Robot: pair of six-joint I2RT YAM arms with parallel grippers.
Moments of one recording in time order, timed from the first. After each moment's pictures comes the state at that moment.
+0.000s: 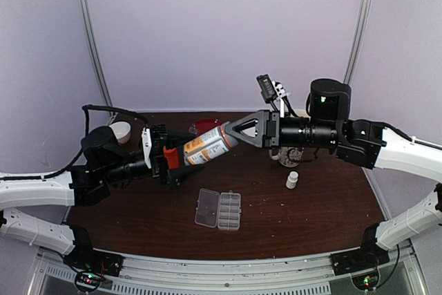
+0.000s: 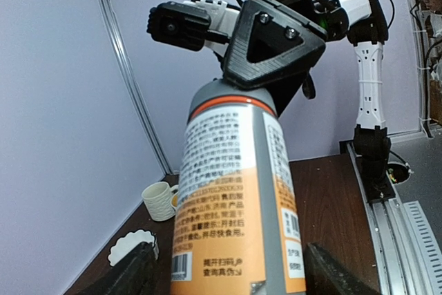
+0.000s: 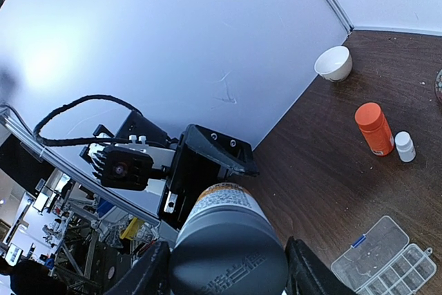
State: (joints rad) left arm -0.96 1.06 0.62 0.54 0.34 0.26; right arm 0.99 1.25 1.14 -0.02 -0.34 0.73
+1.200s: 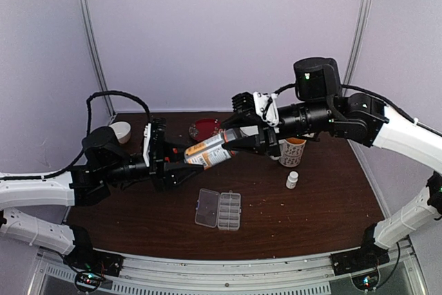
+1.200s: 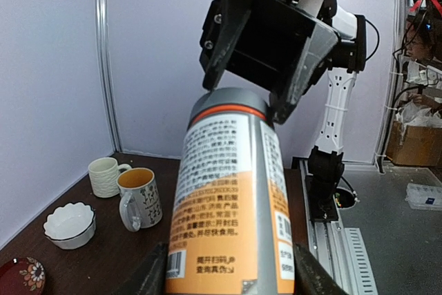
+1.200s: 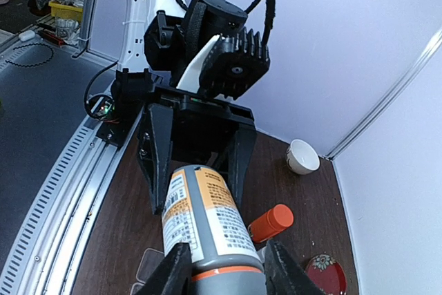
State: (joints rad) left arm -0.96 1.06 0.62 0.51 0.44 -0.02; right arm 1.01 1.35 1.41 -0.39 -0.46 -0.62
